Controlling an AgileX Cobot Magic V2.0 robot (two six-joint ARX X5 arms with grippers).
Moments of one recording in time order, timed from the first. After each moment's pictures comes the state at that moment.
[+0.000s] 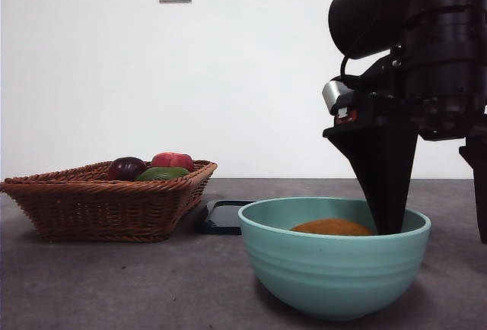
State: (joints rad) left arm -1.06 0.51 1.10 -1.12 -0.06 -0.19; right arm 0.58 1.59 1.05 -1.03 -0.13 0.28
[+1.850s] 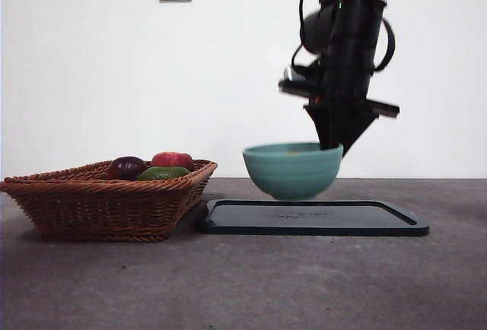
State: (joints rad) left arm -1.06 0.51 1.10 -1.04 -0.06 -0.15; right arm 0.37 2.15 1.94 -1.22 -0.18 0.08
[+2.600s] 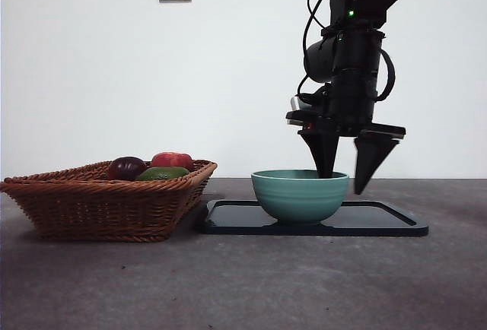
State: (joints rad) left arm -1.06 0.51 1.10 -1.04 -0.06 -0.15; right arm 0.33 2.22 1.96 -1.21 -0.13 0.09
